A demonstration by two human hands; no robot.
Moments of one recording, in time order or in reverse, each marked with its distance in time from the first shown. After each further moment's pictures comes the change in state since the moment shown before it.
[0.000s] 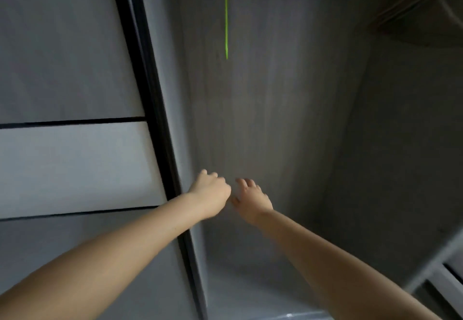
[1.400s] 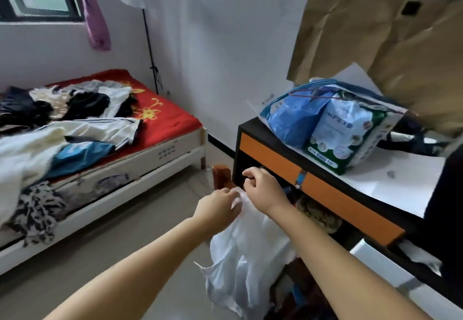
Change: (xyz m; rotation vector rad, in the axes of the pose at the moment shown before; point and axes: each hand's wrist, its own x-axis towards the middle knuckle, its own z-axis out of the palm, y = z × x) left_hand -0.526 0.613 -0.182 -0.476 0.379 2.190; right_hand -0.882 -0.027 -0.014 0.080 1.272 2.015
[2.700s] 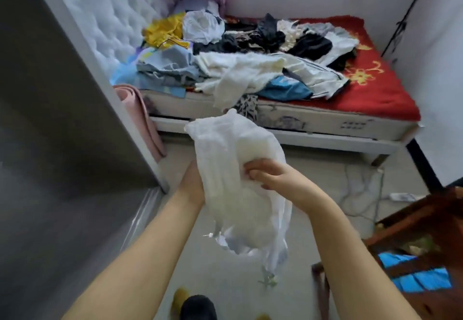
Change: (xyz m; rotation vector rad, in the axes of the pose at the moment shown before) left_hand -0.281 -0.141 -0.075 -1.329 0.899 -1.180; right_hand -0.059 -0.168 0.189 0.318 -1.087 -0.412
